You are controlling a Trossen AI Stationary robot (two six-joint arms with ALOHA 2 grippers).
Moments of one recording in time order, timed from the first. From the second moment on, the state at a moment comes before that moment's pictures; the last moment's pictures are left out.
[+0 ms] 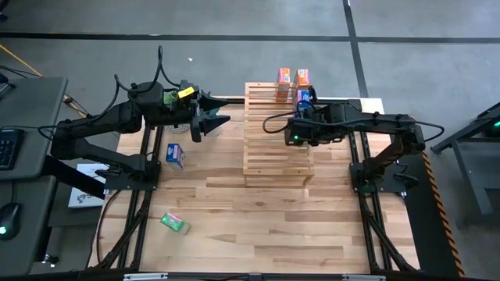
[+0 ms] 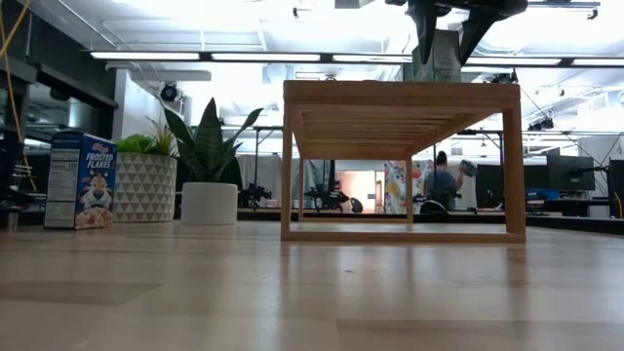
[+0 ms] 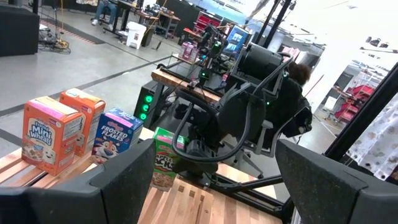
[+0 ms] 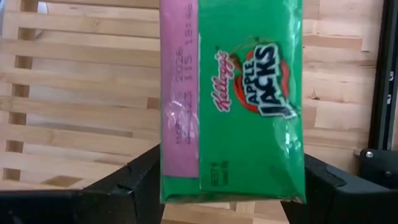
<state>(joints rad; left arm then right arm) 0.14 1.10 1.30 -0.23 -0.01 -0.37 -0.04 1.56 1.69 -1.54 0.32 1.40</state>
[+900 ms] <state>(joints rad) 0.14 1.10 1.30 -0.23 -0.01 -0.37 -0.04 1.47 1.70 -1.55 0.26 1.27</state>
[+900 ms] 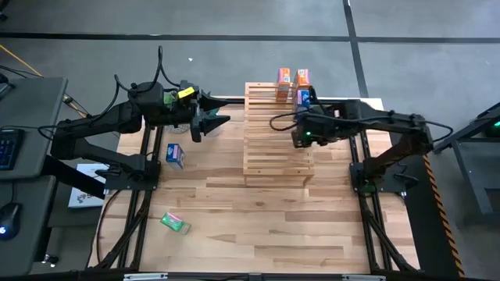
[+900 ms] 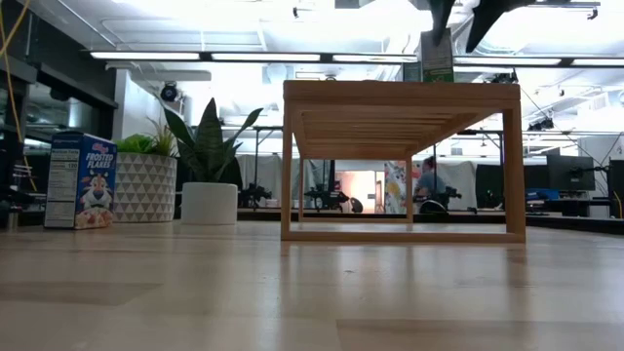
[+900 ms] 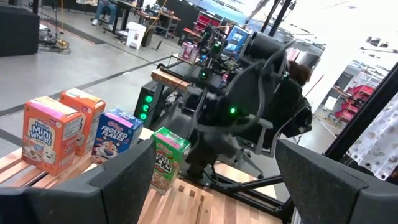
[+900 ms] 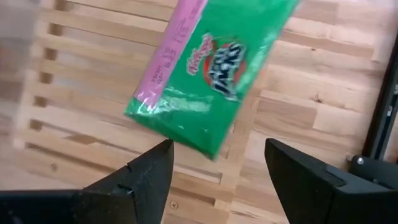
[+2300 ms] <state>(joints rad) 0.14 1.10 1.30 -0.23 -0.07 -0.41 -0.29 1.04 1.16 -0.93 0.27 0.96</state>
